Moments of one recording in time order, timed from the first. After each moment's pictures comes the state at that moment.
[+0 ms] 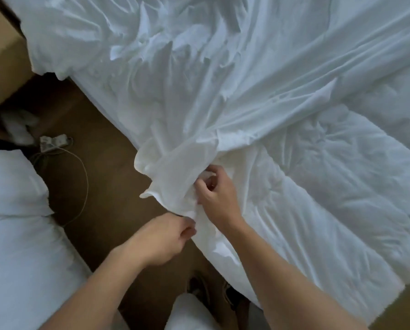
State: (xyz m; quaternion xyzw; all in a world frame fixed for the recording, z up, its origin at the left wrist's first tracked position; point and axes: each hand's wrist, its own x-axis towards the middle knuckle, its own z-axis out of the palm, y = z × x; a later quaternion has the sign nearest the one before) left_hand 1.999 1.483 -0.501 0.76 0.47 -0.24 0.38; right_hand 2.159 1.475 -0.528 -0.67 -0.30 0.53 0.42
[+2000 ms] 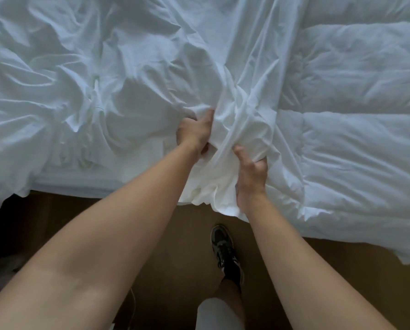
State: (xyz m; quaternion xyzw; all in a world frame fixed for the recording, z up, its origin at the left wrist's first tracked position) left_hand 2.083 1.708 -0.560 0.65 0.57 0.01 0.51; right_hand 2.058 1.562 -0.553 -0.56 0.23 0.27 0.74
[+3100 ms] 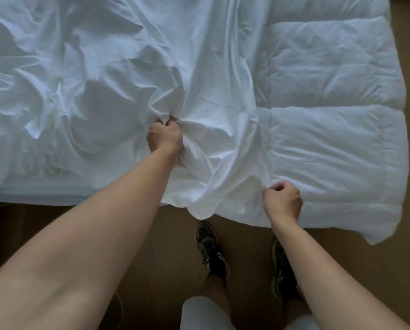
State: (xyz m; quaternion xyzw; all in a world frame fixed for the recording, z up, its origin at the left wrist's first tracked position) left_hand 2.090 1.692 -0.574 0.70 0.60 0.03 0.38; right_hand 2.074 1.427 -0.579 -0.88 0.23 0.24 0.35
